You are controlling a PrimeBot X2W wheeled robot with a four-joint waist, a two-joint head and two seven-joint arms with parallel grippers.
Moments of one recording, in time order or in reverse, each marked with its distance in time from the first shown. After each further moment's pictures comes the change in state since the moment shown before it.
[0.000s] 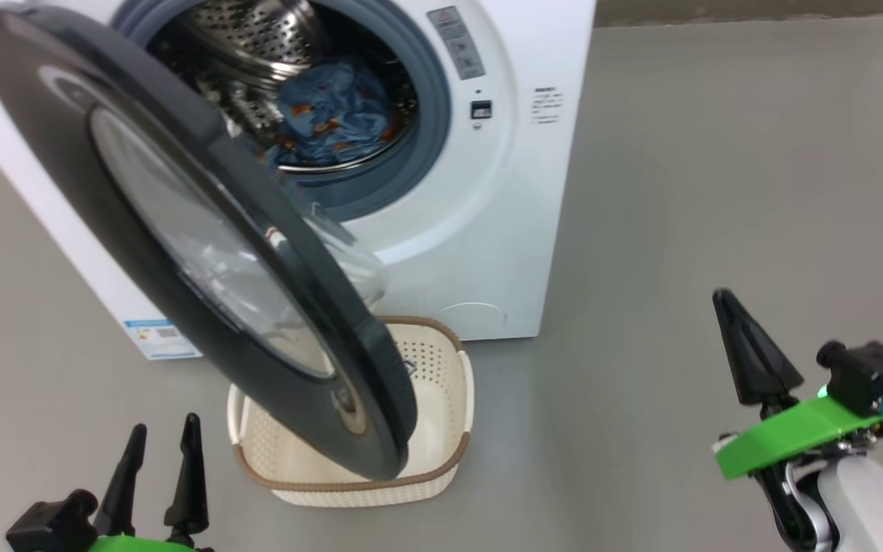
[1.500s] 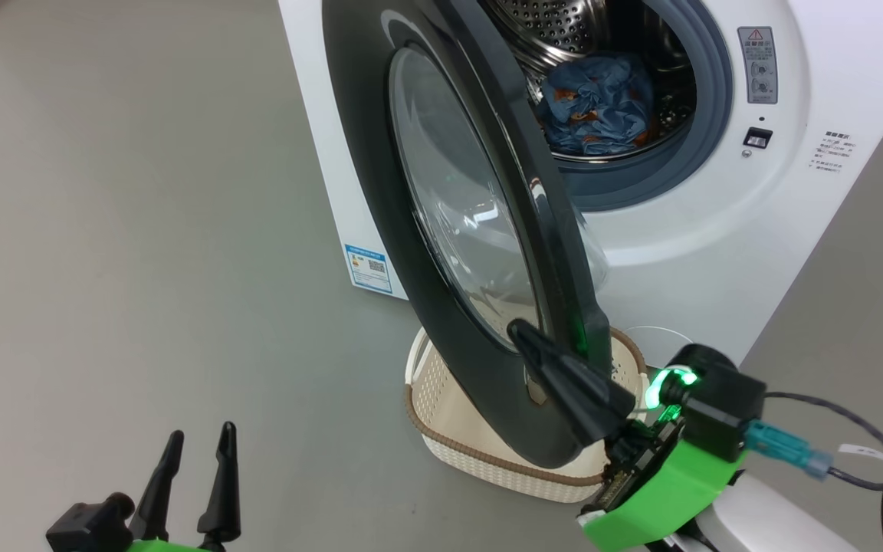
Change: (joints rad) left arm 0.002 -0.023 -0.059 0.014 -0.001 0.000 -0.003; right arm -0.116 -0.041 0.441 -0.312 0.093 0.000 -0.003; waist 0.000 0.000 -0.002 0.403
